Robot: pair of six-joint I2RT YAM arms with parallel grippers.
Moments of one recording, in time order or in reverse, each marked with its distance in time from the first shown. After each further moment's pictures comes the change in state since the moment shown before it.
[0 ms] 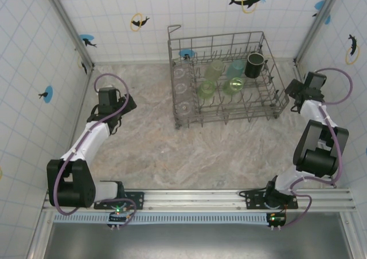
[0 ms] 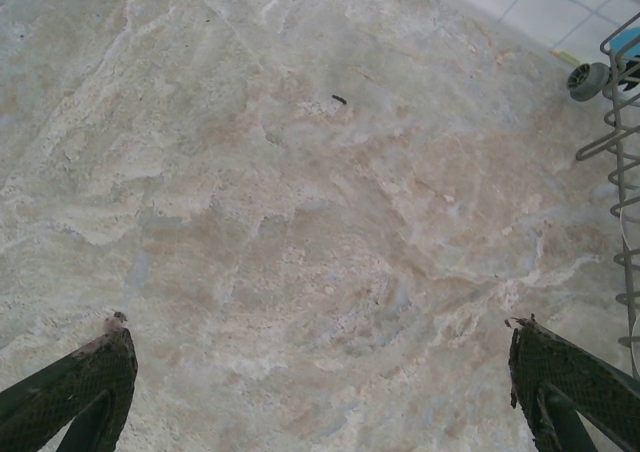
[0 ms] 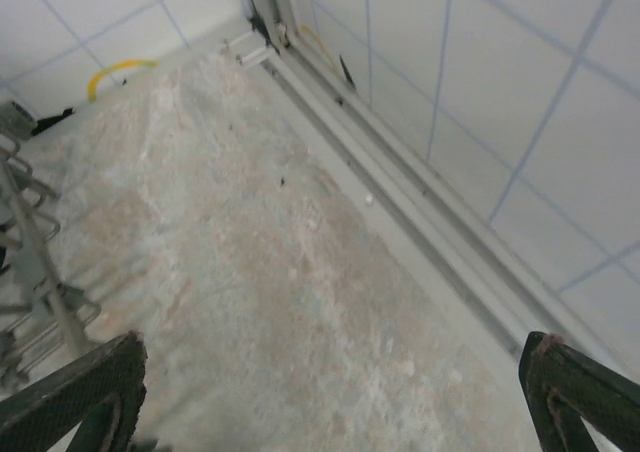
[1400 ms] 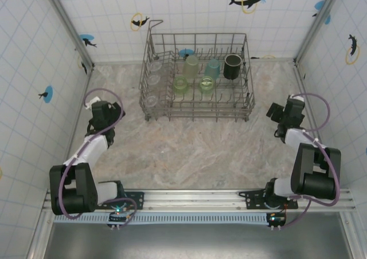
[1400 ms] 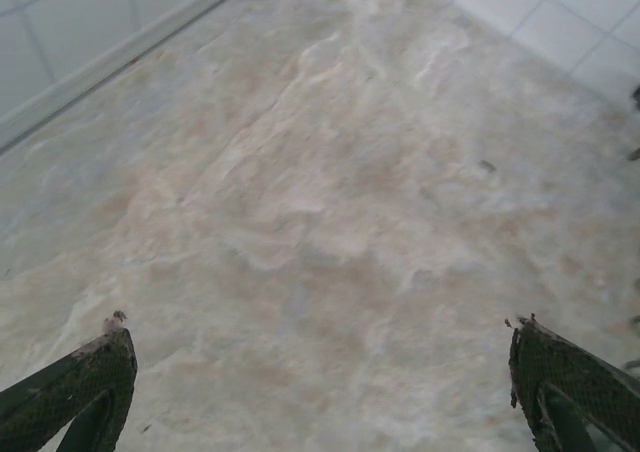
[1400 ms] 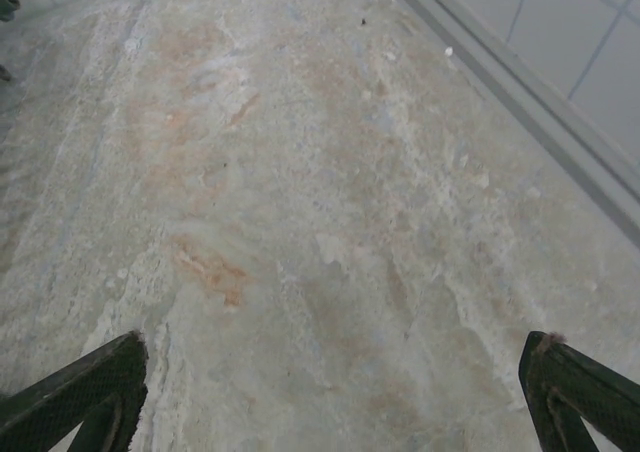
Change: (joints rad) left arm 0.118 -0.065 -0.287 0.317 -0.143 0.003; right arm 0.138 -0.257 -0.519 0.288 0.004 -0.024
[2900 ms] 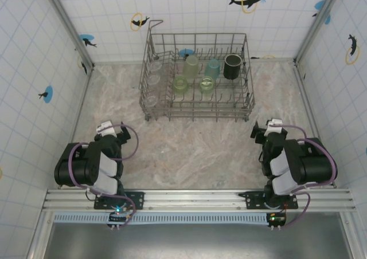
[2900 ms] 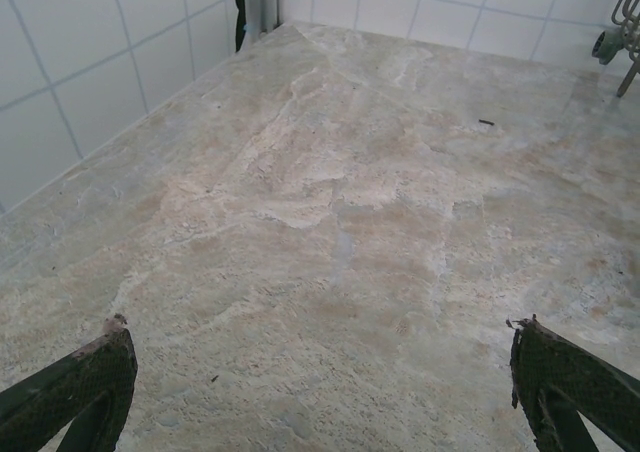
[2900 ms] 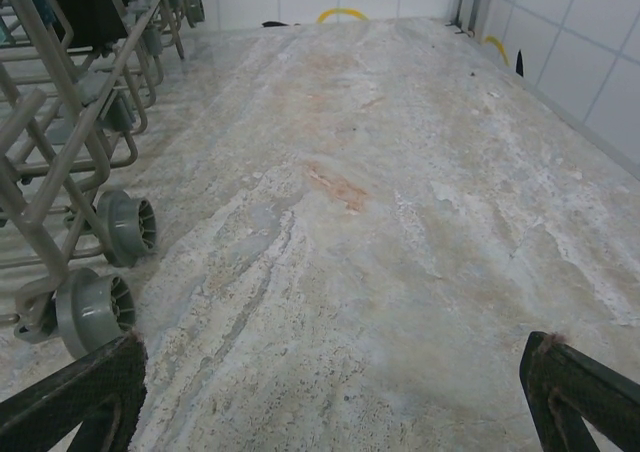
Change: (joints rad) left arm -0.033 0.280 -0.536 1.133 -0.024 0.318; right arm 0.265 0.145 -0.538 0.987 0.156 -0.142
